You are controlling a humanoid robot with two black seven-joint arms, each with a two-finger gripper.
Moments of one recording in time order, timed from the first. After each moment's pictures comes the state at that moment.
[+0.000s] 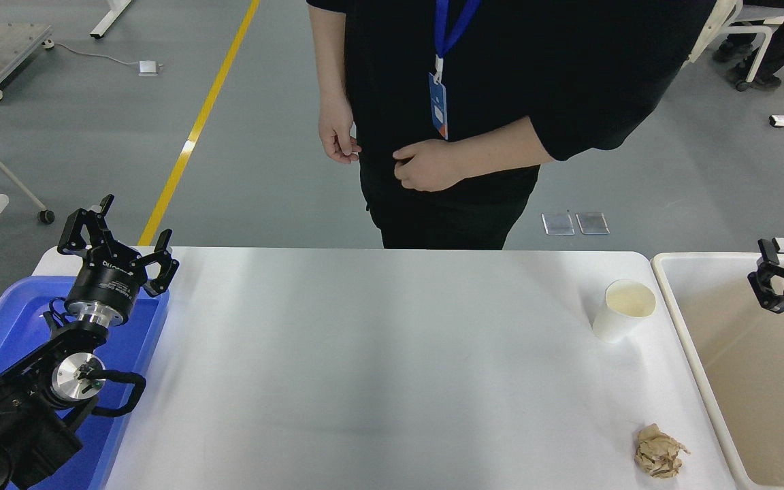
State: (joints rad) left arm -0.54 0.39 -0.87 -0.51 0.08 -0.52 -0.58; right arm 0.43 -0.62 0.84 0.69 -0.06 0.24 0.64
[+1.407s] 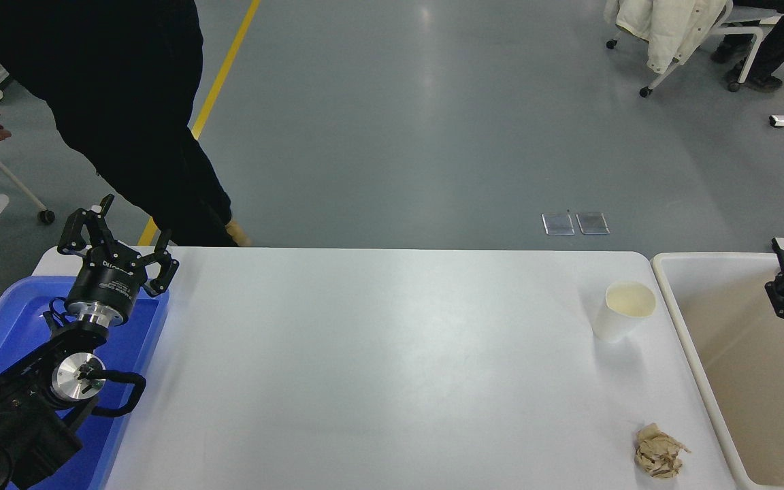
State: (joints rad) left arm -0.54 0.39 -0.87 -0.51 0.08 -0.52 -0.58; right arm 0.44 -0.60 0.84 0.59 -0.06 0.23 0.64
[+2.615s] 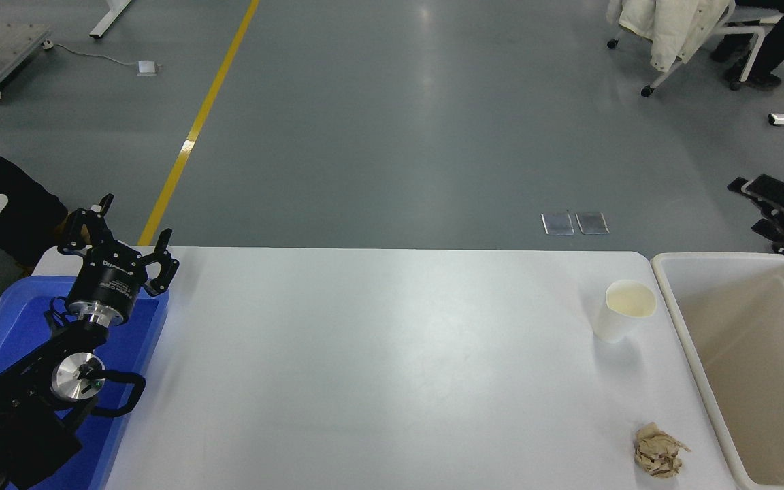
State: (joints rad) left arm -0.54 0.39 -0.87 -0.51 0.08 -0.52 -0.58; right arm 1.18 -0.75 -0.41 0.50 -0.64 0.24 0.64
